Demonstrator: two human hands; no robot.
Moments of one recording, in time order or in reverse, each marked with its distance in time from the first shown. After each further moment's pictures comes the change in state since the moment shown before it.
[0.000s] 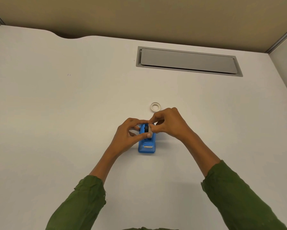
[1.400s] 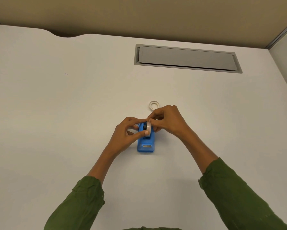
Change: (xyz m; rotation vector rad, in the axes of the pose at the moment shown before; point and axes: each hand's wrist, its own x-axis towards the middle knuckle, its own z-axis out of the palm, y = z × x) left_hand -0.001 0.002 -0.003 -0.010 -0.016 -0.014; right_hand 0.006 0.013 0.004 0.164 0.037 -0.023
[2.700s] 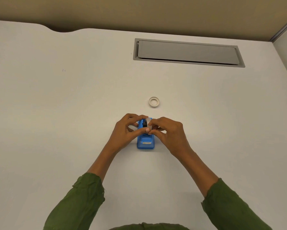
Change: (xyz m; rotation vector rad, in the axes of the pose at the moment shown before) left_hand 0.002 -0.001 0.003 0.052 -0.015 0.053; right_hand -0.045 0.022 0.030 -0.226 0.290 -0.395
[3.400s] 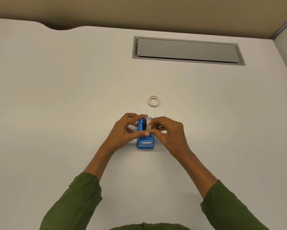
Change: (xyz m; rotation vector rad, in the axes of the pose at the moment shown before) left_hand 0.001 0.001 -0.005 0.009 -0.084 -0.012; right_hand -0.002 0.001 0.005 0.115 0.034 0.147
